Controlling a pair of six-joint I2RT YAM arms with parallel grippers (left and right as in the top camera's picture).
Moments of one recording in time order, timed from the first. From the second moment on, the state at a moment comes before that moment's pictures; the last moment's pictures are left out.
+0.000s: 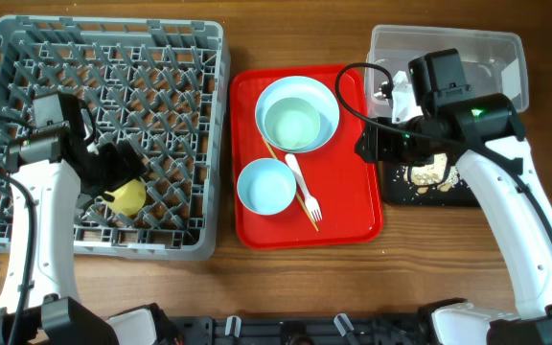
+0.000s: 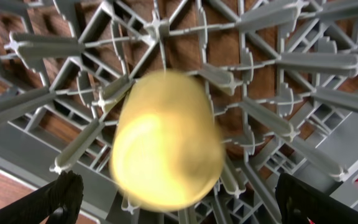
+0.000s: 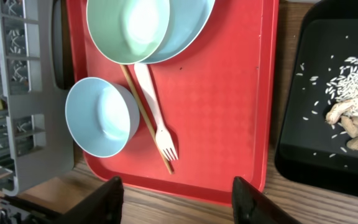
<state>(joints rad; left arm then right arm) 0.26 1.43 1.14 -1.10 0.00 -0.34 0.22 1.46 1.38 -1.17 -0.28 0.25</state>
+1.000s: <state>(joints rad) -0.73 1.79 1.14 -0.67 0.10 -0.31 0.02 1.36 1.38 -1.26 -0.10 0.43</state>
